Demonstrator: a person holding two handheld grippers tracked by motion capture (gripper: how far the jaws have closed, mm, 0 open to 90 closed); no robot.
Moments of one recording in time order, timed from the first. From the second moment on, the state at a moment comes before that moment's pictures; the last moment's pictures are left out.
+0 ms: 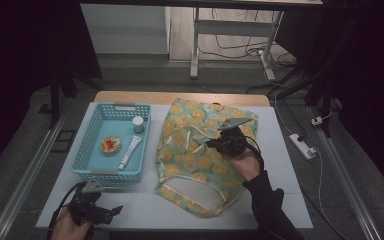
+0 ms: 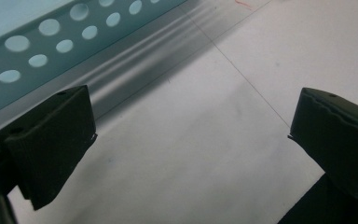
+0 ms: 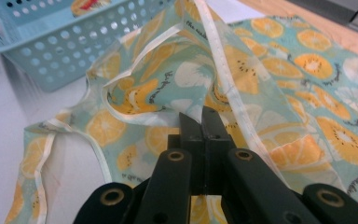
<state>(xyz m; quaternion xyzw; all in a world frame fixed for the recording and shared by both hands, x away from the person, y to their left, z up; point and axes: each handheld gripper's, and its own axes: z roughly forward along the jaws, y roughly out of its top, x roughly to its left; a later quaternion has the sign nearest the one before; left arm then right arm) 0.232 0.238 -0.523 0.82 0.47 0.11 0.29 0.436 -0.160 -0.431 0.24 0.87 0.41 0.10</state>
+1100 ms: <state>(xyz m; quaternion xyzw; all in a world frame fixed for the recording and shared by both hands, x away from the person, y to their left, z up) 0.231 0.247 -0.522 0.81 0.48 0.10 0.33 0.433 -0.160 -0.420 0.25 0.85 0.44 0.11</state>
